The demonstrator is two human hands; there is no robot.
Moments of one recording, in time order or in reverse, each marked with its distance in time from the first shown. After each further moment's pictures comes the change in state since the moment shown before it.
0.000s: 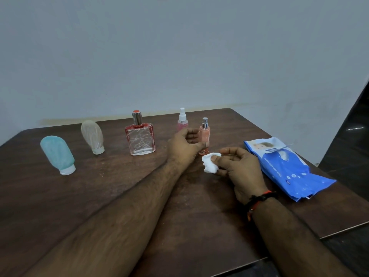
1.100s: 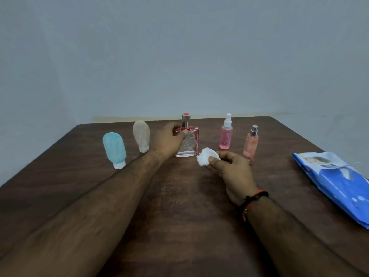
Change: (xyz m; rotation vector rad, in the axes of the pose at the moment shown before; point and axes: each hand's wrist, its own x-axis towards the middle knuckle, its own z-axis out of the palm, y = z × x) left_hand 0.022 0.003 -0.162 0.481 0.112 -0.061; right_hand 0.003 0.038 0.113 0.093 -0.230 0.026
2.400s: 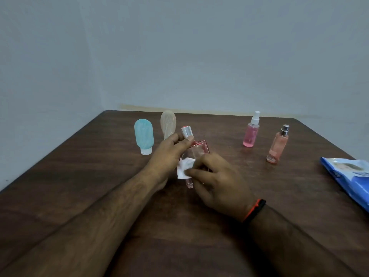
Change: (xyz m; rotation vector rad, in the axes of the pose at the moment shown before) left_hand -0.099 -0.016 -0.058 -0.763 -0.164 -0.160; right_hand -0.061 -0.001 0.052 -1.141 -0.502 -1.185
